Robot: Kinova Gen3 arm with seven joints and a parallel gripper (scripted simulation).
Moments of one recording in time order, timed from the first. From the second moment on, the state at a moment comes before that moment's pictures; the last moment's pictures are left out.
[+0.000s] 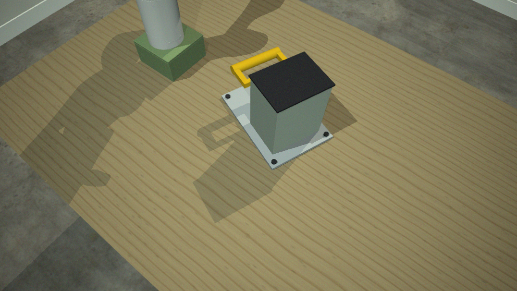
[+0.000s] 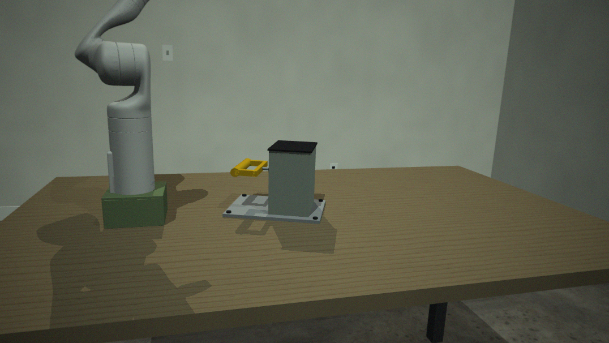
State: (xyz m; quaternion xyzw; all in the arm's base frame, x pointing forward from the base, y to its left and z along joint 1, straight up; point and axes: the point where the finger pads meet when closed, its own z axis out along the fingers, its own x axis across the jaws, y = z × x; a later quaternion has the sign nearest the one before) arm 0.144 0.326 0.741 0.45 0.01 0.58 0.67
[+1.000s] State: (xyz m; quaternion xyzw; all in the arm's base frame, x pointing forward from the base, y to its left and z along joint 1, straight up) arm 0.203 0.193 0.381 0.89 -0.08 0.30 0.34
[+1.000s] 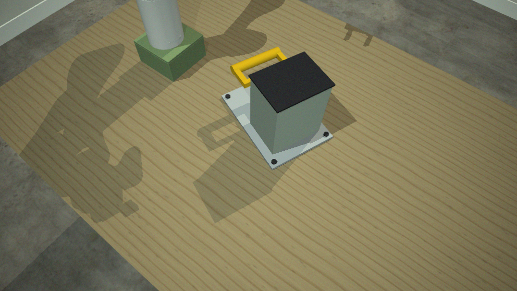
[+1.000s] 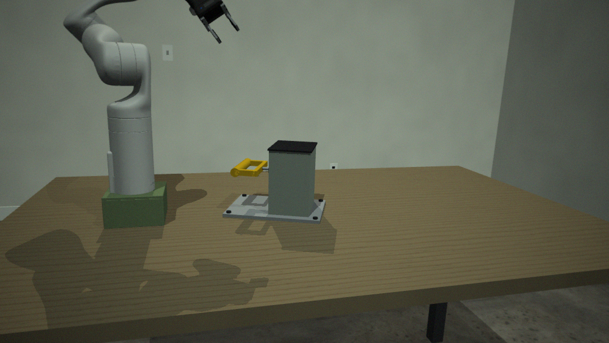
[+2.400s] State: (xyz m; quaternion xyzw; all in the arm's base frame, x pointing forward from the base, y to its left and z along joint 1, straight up) arm 0.244 0.081 0.128 0.99 -0.12 0.00 0.02
